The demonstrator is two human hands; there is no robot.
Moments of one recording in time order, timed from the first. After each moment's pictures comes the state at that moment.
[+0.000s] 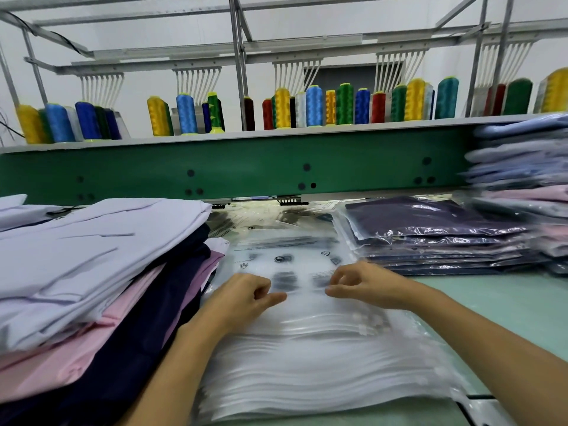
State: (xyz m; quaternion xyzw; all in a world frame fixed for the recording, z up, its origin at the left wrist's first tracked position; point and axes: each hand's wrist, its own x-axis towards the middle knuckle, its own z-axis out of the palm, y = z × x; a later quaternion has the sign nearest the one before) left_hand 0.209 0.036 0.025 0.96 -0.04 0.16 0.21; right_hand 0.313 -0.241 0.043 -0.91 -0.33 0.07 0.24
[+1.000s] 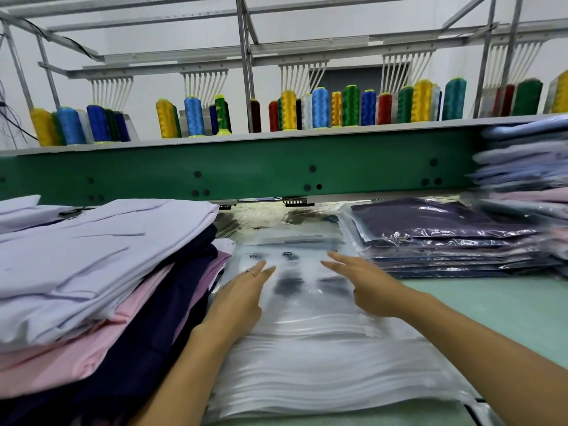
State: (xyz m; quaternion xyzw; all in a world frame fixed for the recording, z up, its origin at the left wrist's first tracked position) left_hand 0.209 0.038 0.018 0.98 0.03 0.17 0.09; right_hand 0.317 -0.224 0.031 -0.92 -0.38 -0.07 0.10
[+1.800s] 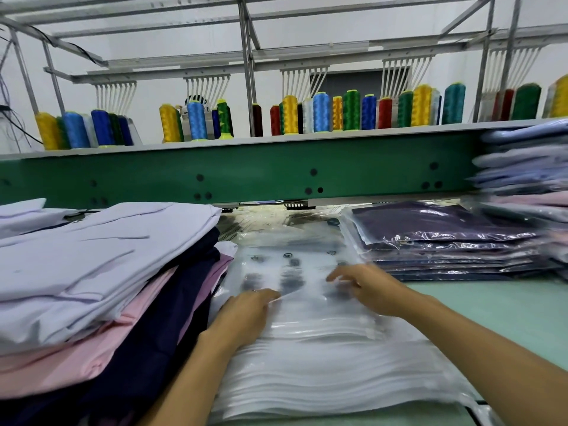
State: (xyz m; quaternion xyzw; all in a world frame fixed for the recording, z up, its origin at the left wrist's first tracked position) left_hand 0.219 0.043 -0.003 0.99 0.01 0.10 0.12; right_hand 0.326 -0.227 0.027 -0.90 -0.37 -0.04 0.20
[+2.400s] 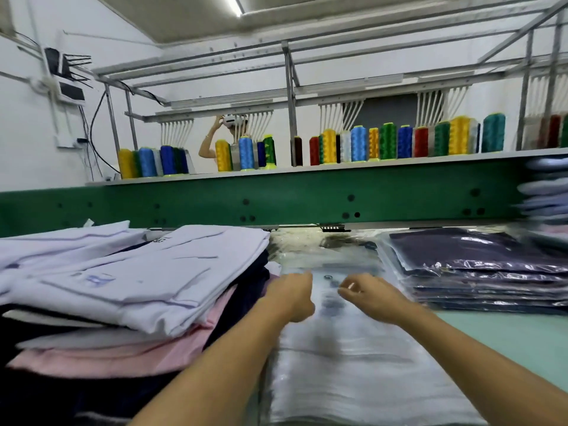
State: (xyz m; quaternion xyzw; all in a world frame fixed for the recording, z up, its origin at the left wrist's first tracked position) left_hand 0.192 0.021 0.093 1.00 0.06 0.07 0.00; right_hand 0.285 -0.157 0.067 -0.93 -0.29 -0.04 0.23
